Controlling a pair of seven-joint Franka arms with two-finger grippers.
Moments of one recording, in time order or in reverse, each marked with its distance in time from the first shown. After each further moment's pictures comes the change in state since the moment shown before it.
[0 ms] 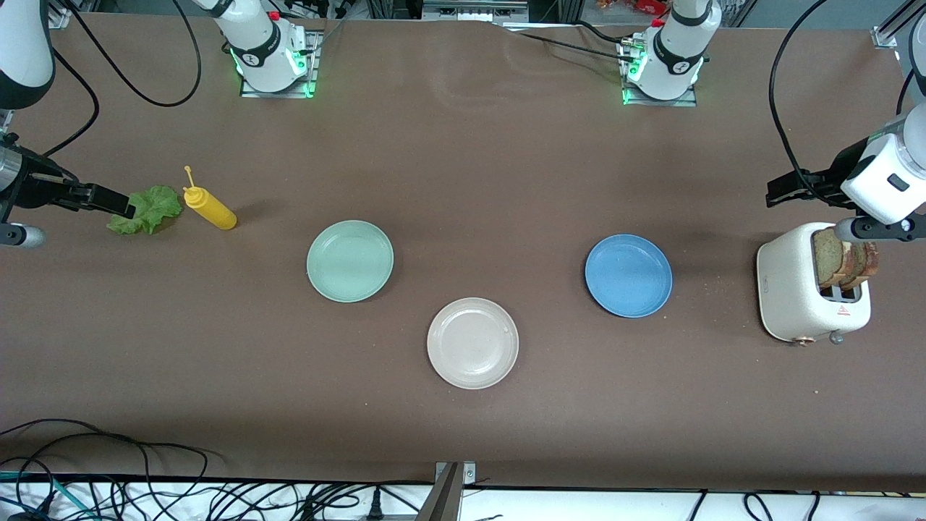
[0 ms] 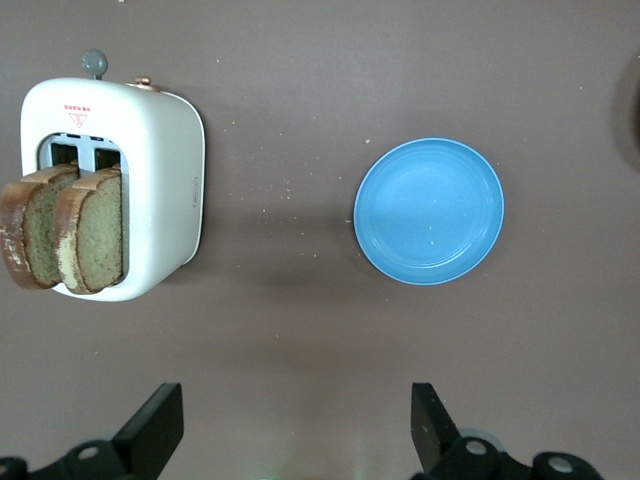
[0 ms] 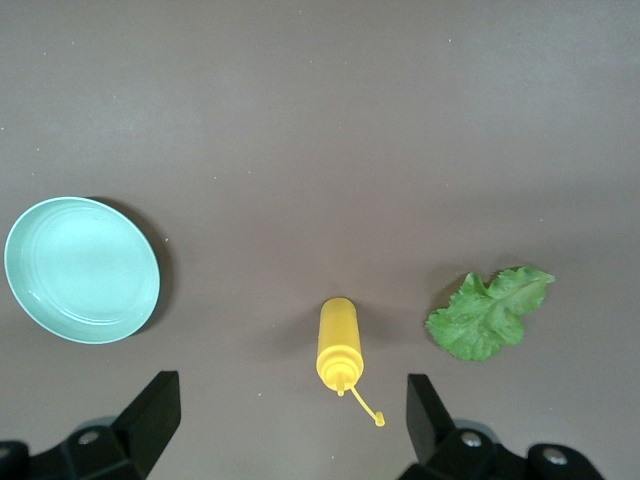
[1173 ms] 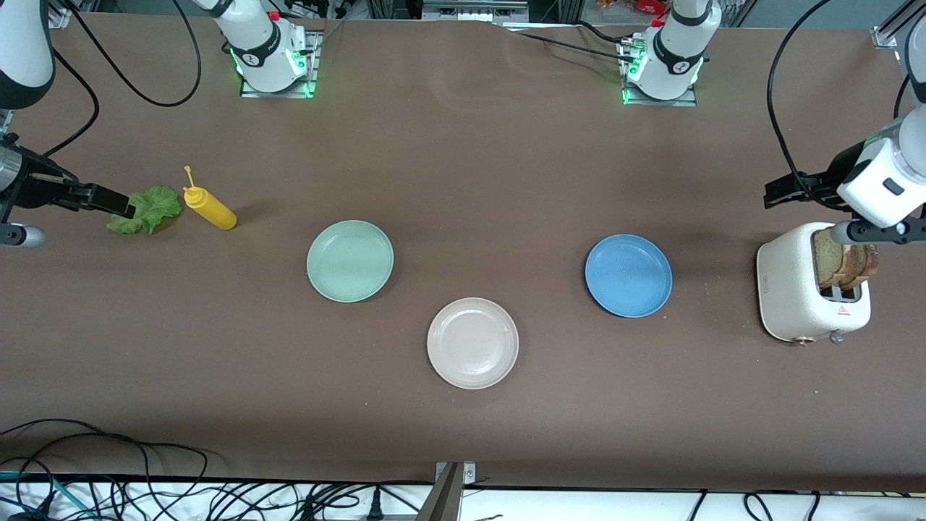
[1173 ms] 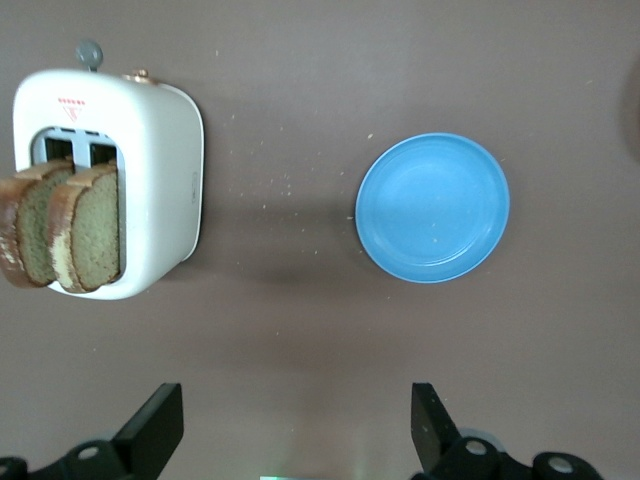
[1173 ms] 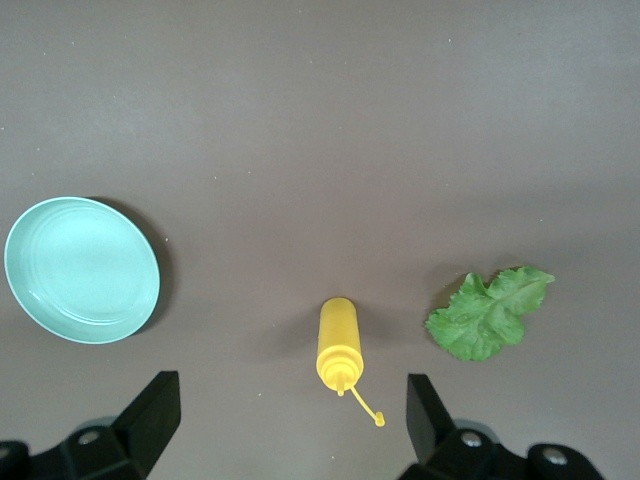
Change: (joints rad) left arm 0.007 0.039 0.009 -0.005 0.001 0.000 -0.003; right arm 0.000 0.000 0.000 0.000 0.000 0.000 0.000
